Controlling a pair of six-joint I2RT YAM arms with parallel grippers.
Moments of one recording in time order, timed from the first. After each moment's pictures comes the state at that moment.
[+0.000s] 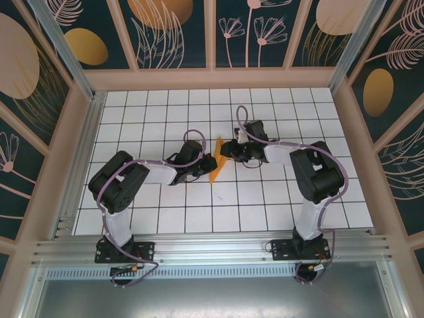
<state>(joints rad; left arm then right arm) -0.67 1.88 0.85 0.34 0.25 -0.94 0.44 1.87 1.01 0.02 -0.60 0.67</state>
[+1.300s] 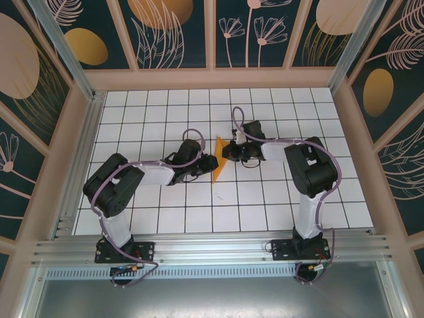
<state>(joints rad) -0.67 1.81 0.83 0.30 0.26 -0.93 0.43 1.94 1.05 -0.01 -0.61 0.59</state>
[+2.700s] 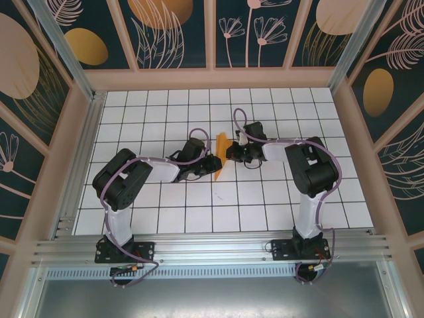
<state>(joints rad) -0.67 1.92 0.91 0.29 0.36 -0.90 0.42 1.94 1.04 -0.03 -0.51 0.56</state>
